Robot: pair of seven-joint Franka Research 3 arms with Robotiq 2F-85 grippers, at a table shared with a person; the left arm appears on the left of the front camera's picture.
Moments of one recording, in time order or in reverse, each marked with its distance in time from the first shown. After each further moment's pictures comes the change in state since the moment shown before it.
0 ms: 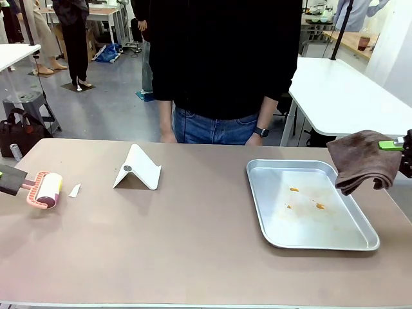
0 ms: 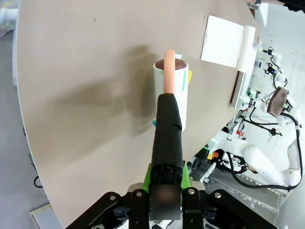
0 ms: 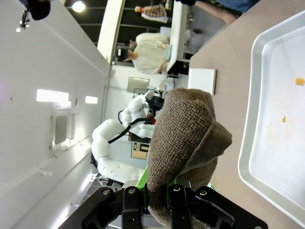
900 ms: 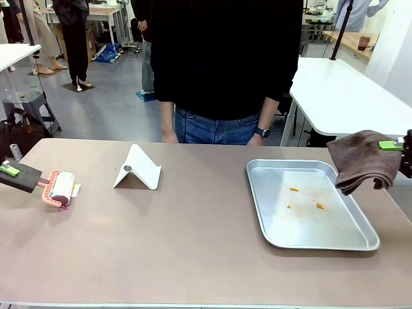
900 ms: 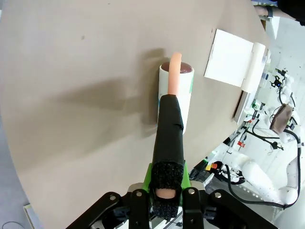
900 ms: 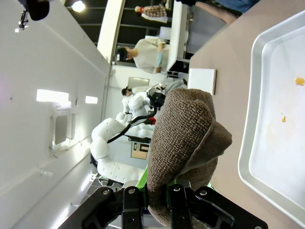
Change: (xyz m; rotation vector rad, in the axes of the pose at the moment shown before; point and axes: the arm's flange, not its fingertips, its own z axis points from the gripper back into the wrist) left arm 0.023 -0.022 -0.027 0.041 -0.016 0.075; right arm 0.000 0.000 0.000 0.000 0.000 0.000
